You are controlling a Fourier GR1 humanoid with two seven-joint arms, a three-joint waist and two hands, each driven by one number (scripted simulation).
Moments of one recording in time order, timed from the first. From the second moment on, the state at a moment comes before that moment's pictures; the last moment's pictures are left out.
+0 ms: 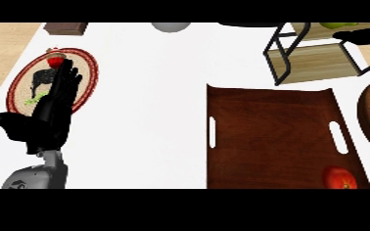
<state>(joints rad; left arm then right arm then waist) -0.11 0.13 0.07 -1.68 -0.03 0.12 0.17 -1.03 -0.65 -0.47 -0.29 0.44 -0.04 -0.32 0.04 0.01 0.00</state>
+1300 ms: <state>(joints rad) -0.11 0.12 0.08 -1.67 -0.03 0.12 0.16 -0.82 -1.11 -0.70 -0.19 0.21 0.30 -0.32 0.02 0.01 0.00</state>
